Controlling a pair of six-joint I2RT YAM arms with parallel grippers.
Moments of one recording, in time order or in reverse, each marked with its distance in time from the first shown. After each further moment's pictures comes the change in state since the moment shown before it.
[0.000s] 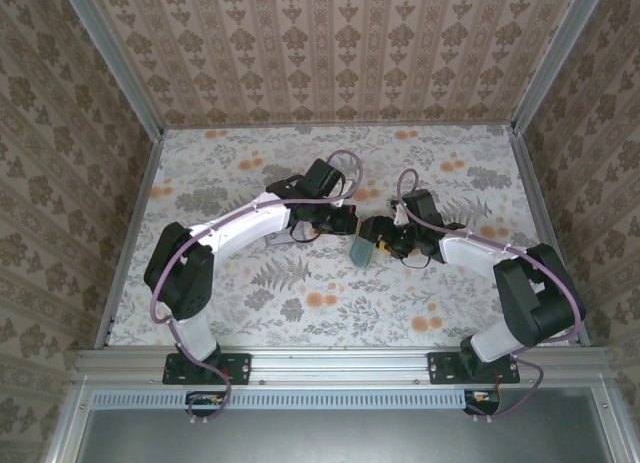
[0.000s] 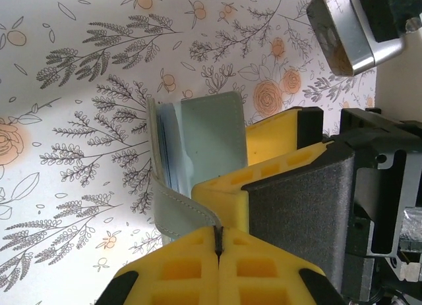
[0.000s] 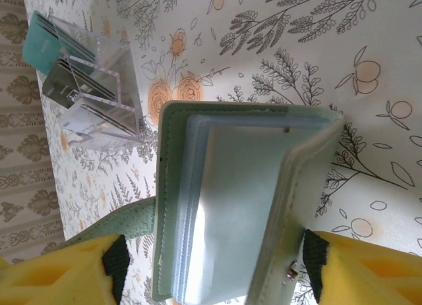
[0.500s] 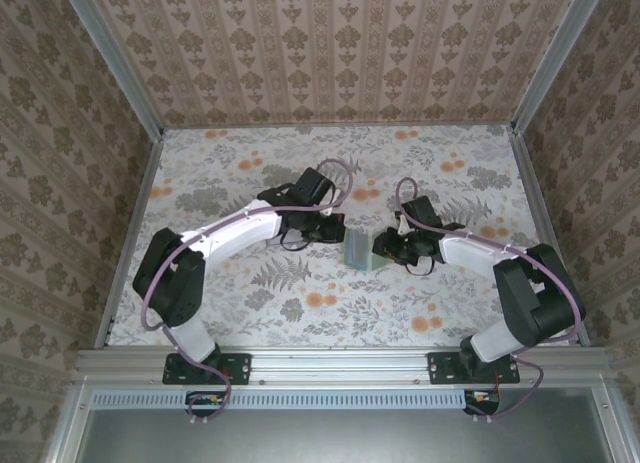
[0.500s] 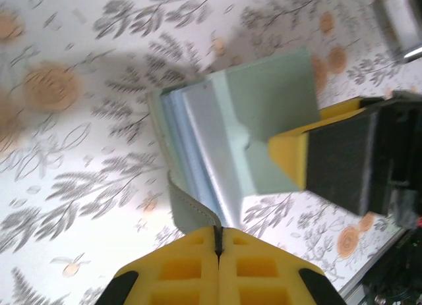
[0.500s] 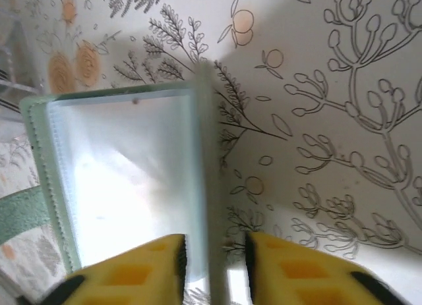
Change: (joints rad) left arm 0.027 -0.081 -0.132 -0.016 -0.049 -0.008; right arm 0.001 0.000 0.000 -0.194 0.119 -0.092
